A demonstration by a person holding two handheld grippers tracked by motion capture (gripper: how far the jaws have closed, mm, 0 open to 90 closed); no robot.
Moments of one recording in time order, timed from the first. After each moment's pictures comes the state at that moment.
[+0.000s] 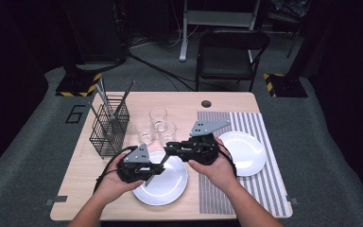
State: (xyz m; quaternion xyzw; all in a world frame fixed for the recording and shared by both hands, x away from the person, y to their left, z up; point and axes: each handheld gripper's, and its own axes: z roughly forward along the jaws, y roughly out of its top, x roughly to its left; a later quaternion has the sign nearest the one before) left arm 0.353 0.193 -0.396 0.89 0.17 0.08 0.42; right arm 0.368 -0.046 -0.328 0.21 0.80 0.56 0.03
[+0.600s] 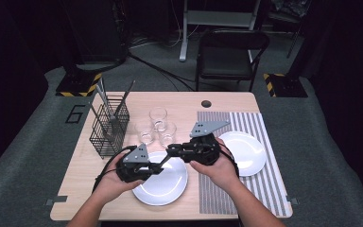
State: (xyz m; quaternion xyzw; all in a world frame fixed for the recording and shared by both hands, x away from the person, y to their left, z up) left arm 0.354 0.195 -0.397 0.89 0.17 0.09 0.42; right arm 0.369 -0.050 -0.330 0.21 0.82 0.53 0.02
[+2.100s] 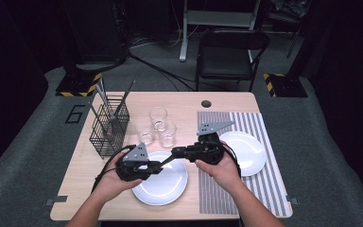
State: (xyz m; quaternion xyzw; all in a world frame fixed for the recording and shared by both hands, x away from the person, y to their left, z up) left arm 0.360 0.198 -0.403 0.89 0.18 0.08 0.41; right arm 0.381 -0.064 -0.349 0.25 0.80 0.54 -0.04
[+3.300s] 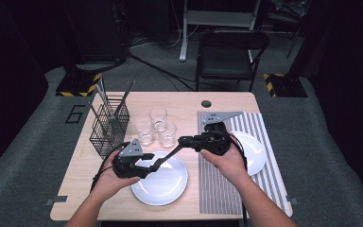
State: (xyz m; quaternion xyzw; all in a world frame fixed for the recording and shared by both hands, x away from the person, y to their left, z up) left arm 0.370 0.212 -0.411 0.87 0.24 0.10 0.42; right arm 0.391 -0.078 -0.323 0.28 0.80 0.53 0.00
